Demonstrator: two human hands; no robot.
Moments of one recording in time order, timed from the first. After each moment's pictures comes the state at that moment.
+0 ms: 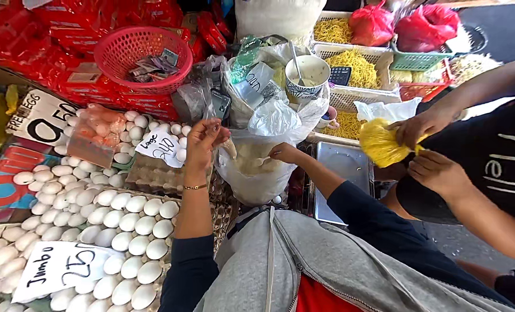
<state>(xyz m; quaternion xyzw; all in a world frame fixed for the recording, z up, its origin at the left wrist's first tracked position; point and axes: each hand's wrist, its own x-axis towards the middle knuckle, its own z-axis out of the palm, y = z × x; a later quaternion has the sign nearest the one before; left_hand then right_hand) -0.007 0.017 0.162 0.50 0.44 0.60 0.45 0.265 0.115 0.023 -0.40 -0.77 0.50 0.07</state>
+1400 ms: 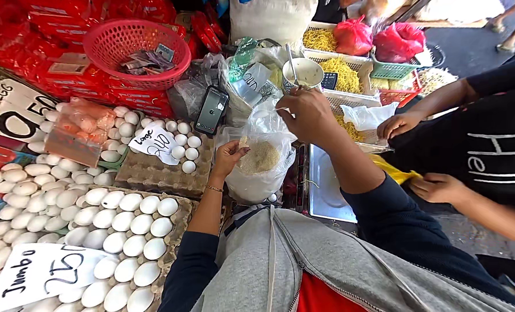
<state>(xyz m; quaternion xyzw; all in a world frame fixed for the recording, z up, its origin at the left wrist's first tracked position) 0.019 0.002 0.074 0.55 0.49 0.50 0.45 0.258 0.059 0.248 -0.42 -0.88 0.08 0.19</state>
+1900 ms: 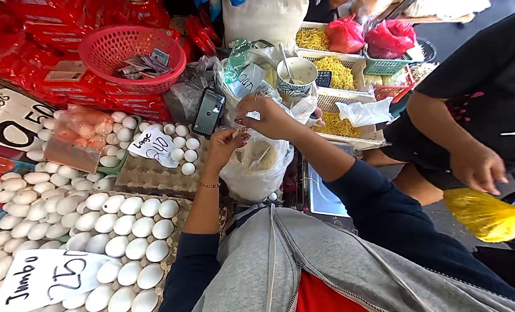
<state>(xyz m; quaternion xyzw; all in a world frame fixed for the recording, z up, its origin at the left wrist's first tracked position) 0.020 0.011 0.138 0.56 0.41 0.54 0.47 0.205 0.079 0.215 -0.25 -0.87 0.29 0.31</state>
